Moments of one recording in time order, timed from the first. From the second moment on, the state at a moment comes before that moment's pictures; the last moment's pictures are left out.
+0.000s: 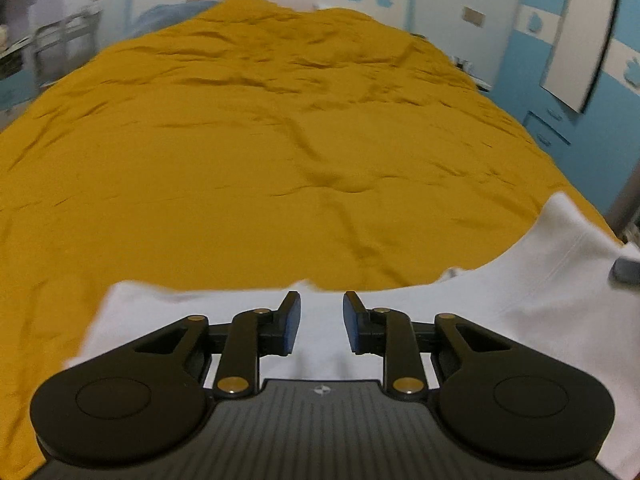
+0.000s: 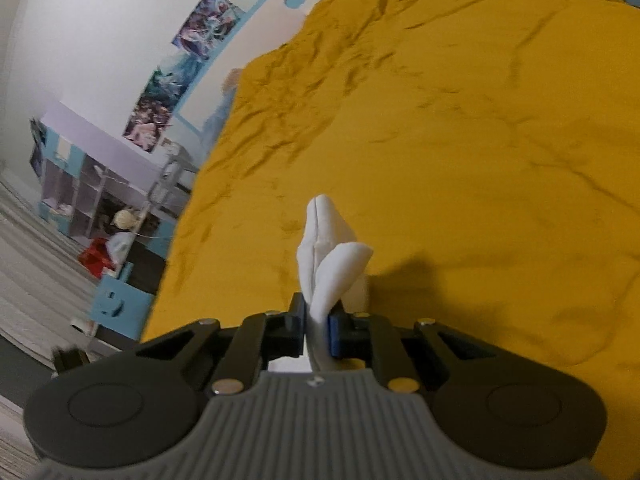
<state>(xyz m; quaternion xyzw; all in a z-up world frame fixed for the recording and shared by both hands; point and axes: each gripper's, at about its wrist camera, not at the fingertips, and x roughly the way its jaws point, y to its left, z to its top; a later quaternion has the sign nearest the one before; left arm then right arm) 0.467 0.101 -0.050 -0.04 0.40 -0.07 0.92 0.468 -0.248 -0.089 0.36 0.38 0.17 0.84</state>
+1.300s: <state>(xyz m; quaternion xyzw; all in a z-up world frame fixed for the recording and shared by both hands) 0.384 0.305 -0.091 -0.21 0.41 0.01 0.88 0.506 0.183 -0.140 0.19 0.54 0.17 0.80</state>
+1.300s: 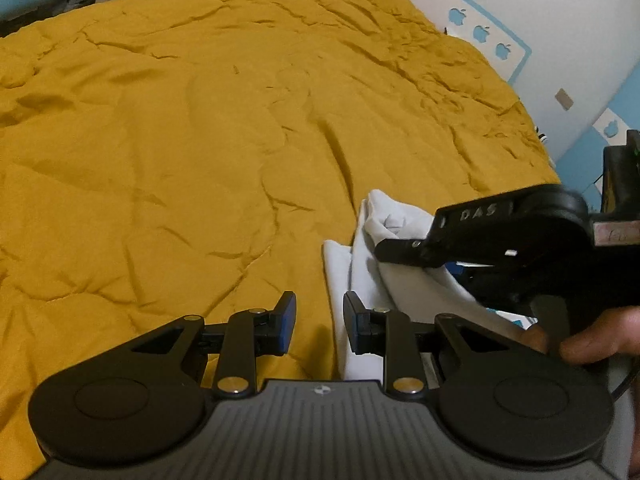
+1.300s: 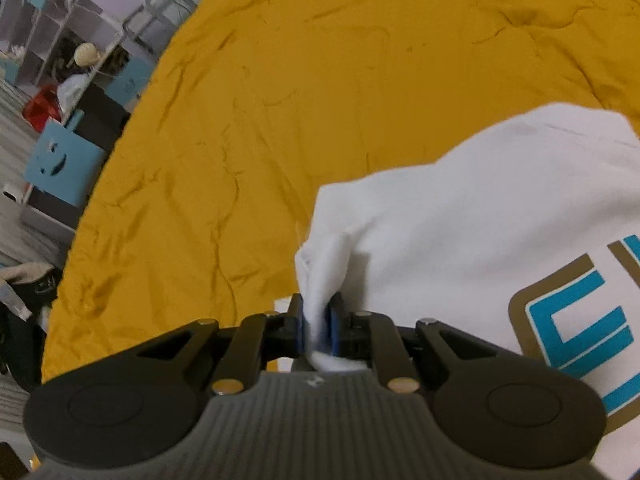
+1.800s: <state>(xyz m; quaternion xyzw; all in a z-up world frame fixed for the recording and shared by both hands) 0.302 0.307 -0.037 -0.29 0.37 -0.01 0.88 0.395 0.101 -0.028 0.21 0.45 0.28 0.82</state>
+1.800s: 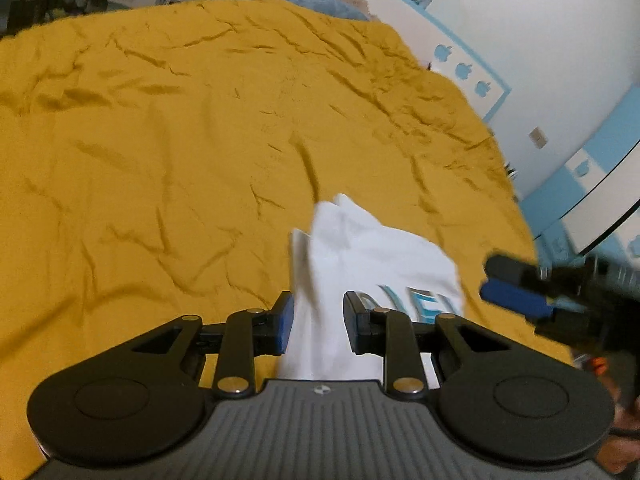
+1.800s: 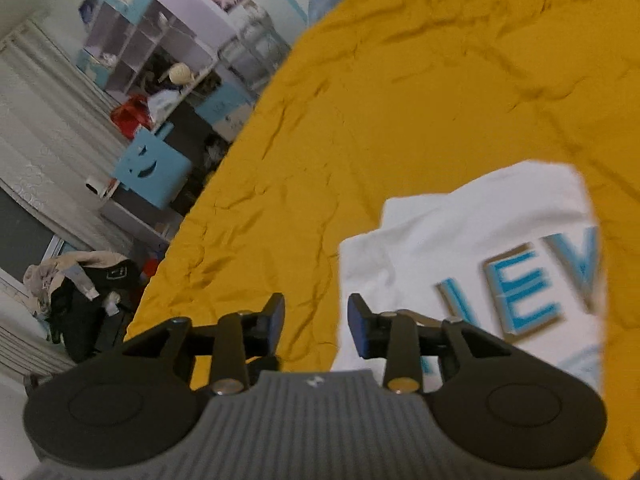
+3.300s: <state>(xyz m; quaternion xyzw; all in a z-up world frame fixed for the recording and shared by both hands) 0.266 0.276 -0.111 -0.24 0.44 0.07 0.86 0.254 -0.003 -0.159 -0.09 0.46 0.21 0.86</state>
